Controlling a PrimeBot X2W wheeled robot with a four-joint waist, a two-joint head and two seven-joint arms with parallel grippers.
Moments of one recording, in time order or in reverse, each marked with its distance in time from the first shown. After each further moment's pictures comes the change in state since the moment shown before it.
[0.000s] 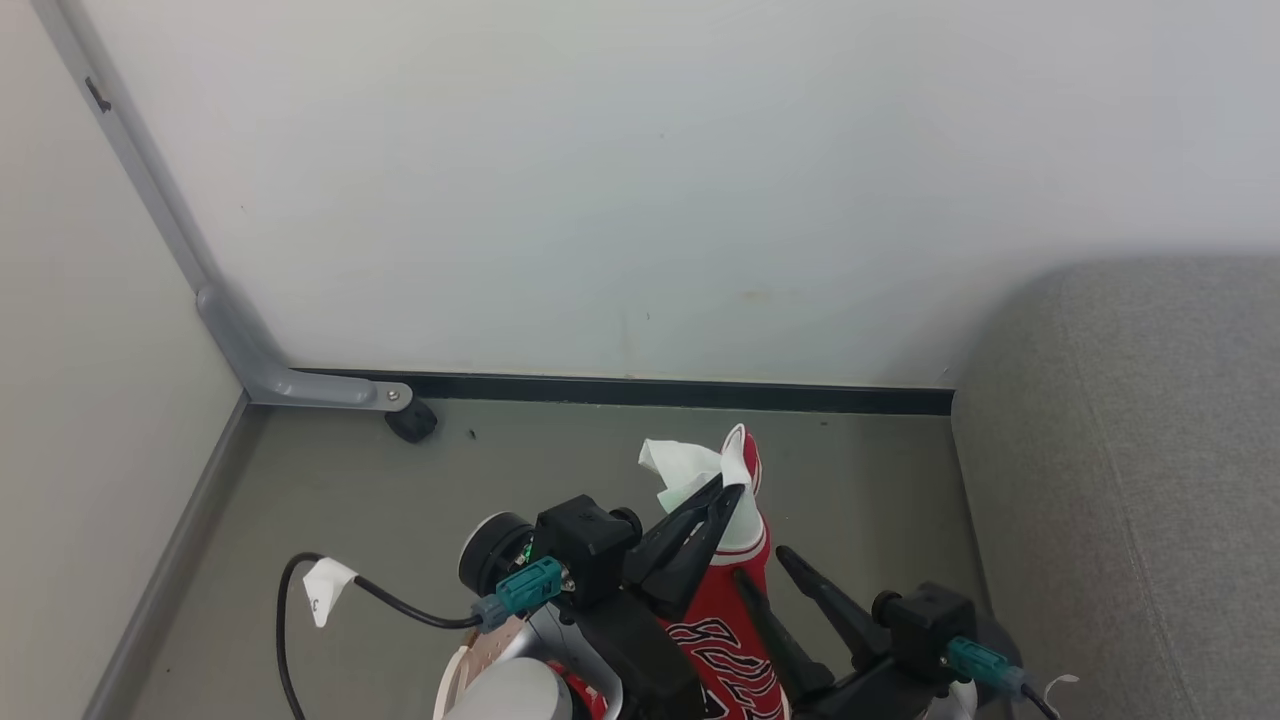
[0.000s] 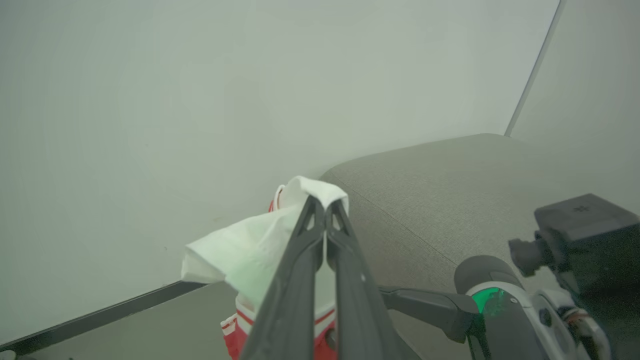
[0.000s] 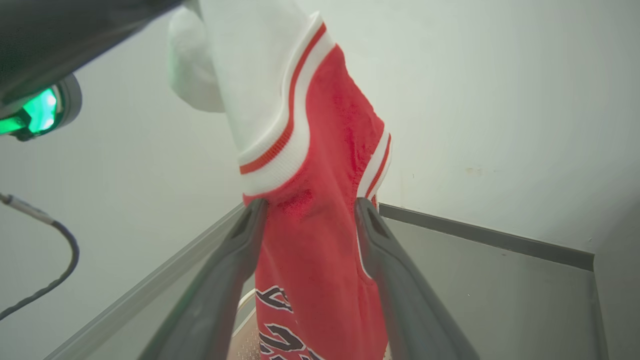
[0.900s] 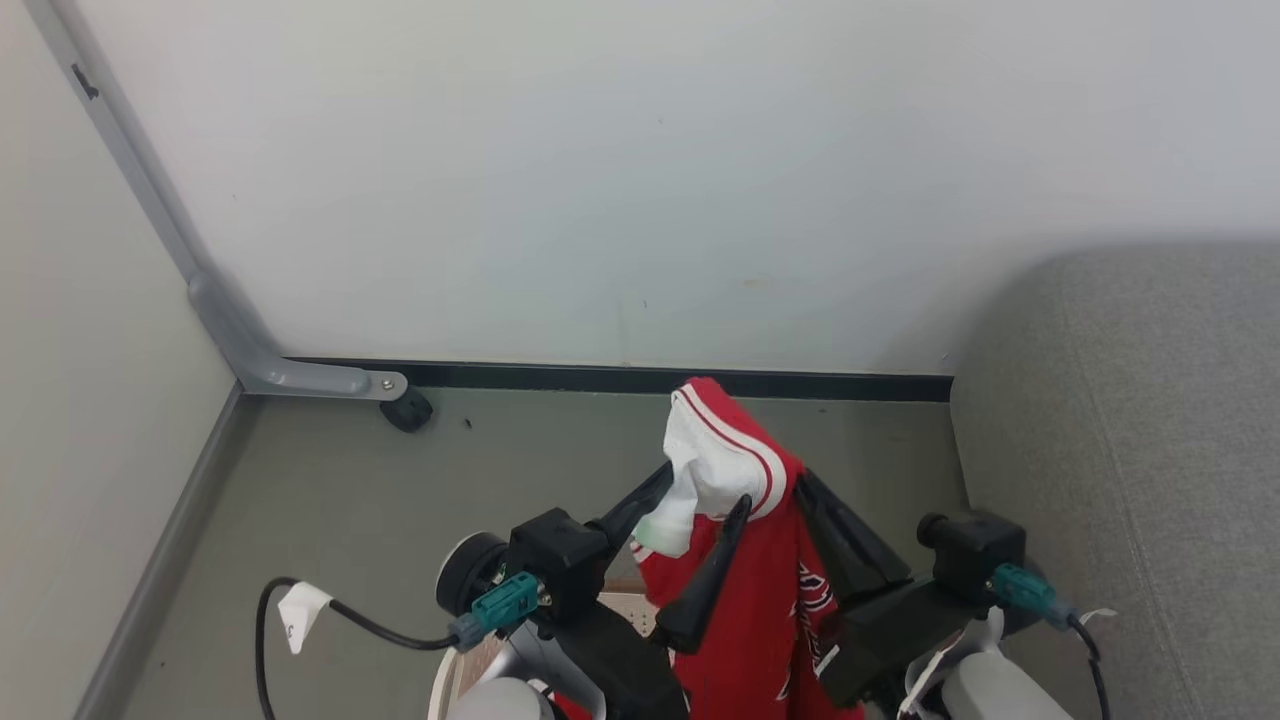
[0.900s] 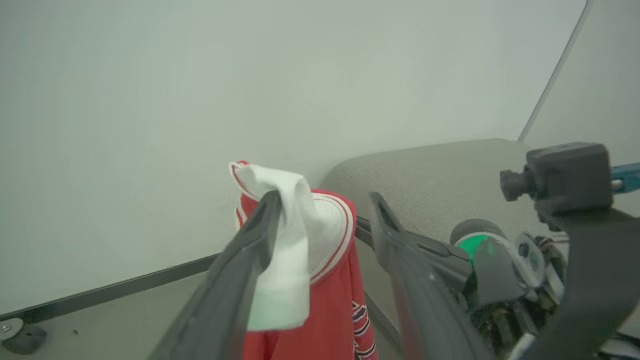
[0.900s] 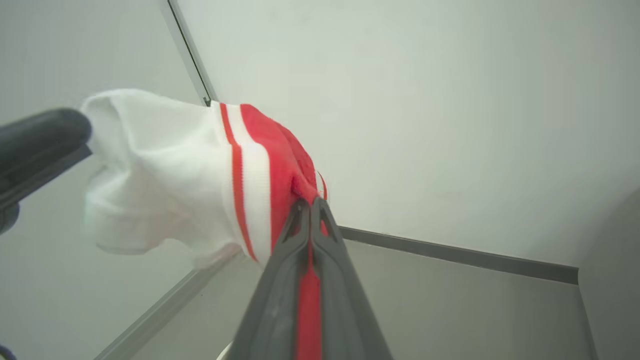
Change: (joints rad) left arm 0.041 0.015 0.018 -0.052 -0.025 0.047 0.020; right arm -0.124 -0.001 -0.044 0.099 0.079 0.005 -0.070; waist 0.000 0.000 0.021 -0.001
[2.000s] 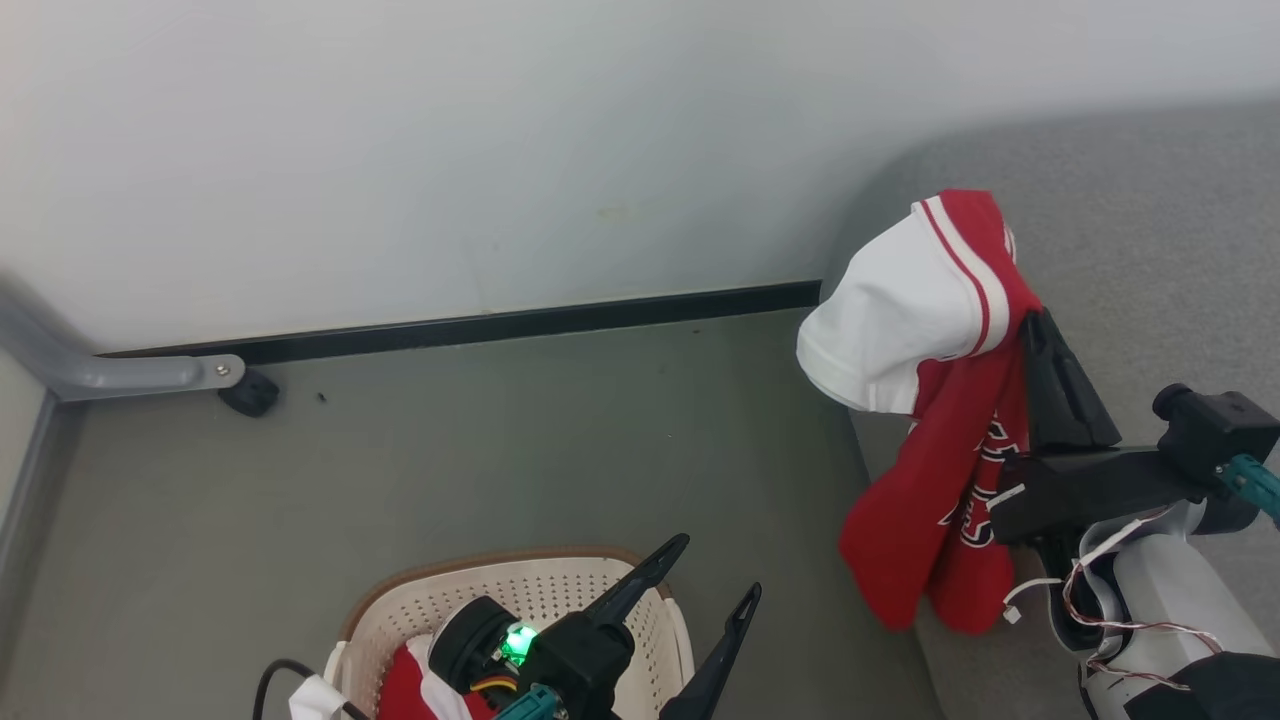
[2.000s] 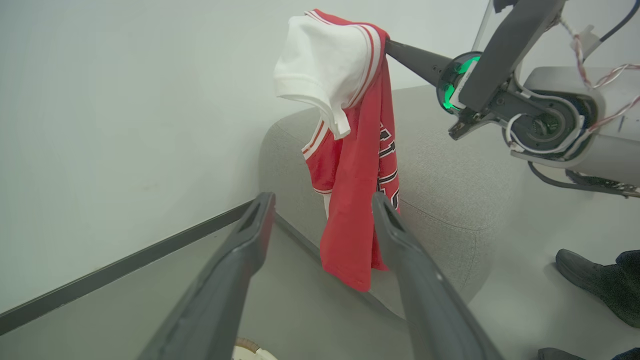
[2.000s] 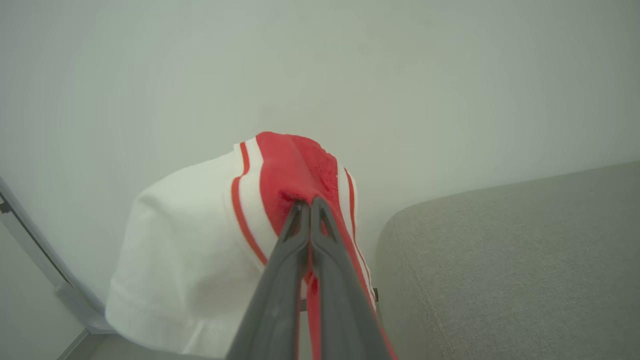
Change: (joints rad) left arm 0.117 0.089 -0.078 -0.138 0.126 0.051 -0.021; right arm -0.111 -0.120 -0.240 -0.033 0.046 -0.064 -0.035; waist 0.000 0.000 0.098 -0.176
